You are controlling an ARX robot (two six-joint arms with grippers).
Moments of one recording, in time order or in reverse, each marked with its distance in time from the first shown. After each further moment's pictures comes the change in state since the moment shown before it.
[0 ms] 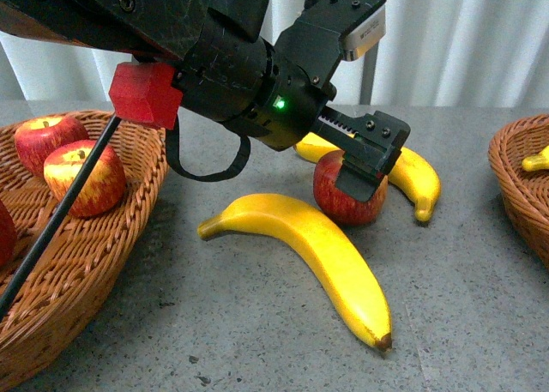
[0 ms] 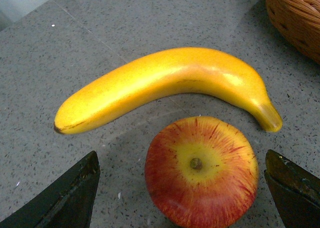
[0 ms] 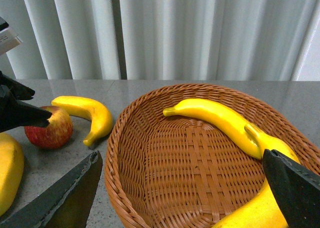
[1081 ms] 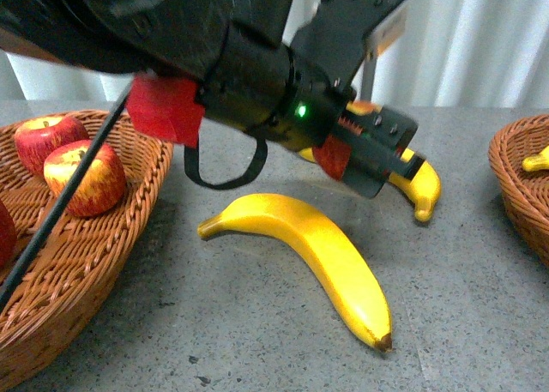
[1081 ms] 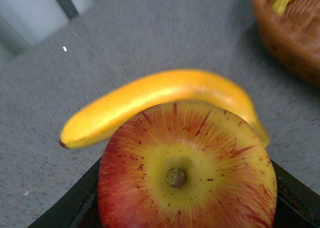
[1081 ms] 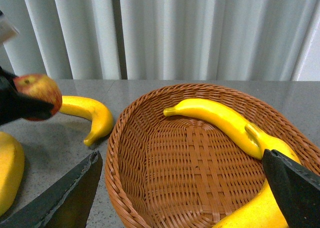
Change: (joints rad) left arm -0.048 -0.048 -0.060 0.103 -0.067 -0.018; right arm 0.000 0.000 0.000 0.000 0.000 0.000
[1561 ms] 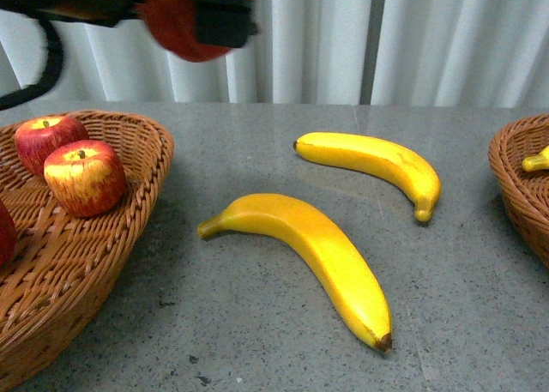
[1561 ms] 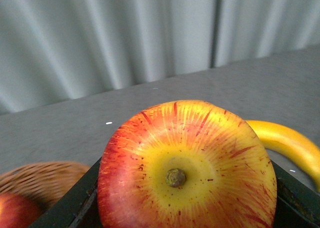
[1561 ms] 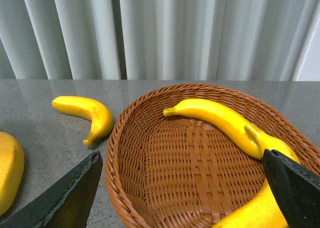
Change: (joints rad) left arm 0.080 -0.481 -0.336 0.134 -0.349 -0.231; right arm 0.000 0.000 0.000 0.000 0.000 0.000
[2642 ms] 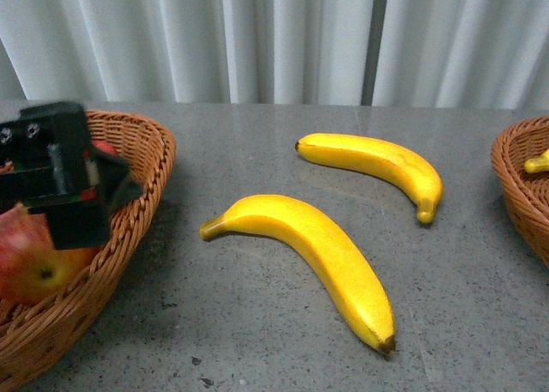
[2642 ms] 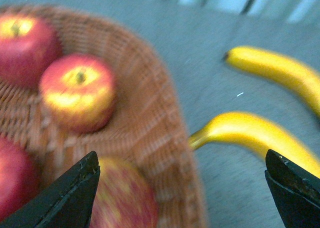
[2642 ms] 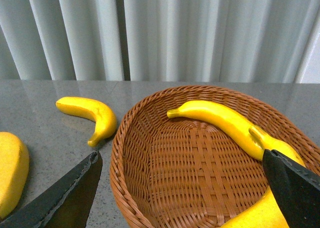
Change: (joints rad) left arm 0.166 -0.259 -0.422 0.038 0.095 -0.303; right arm 0.000 0.000 0.000 0.002 -0.005 0.000
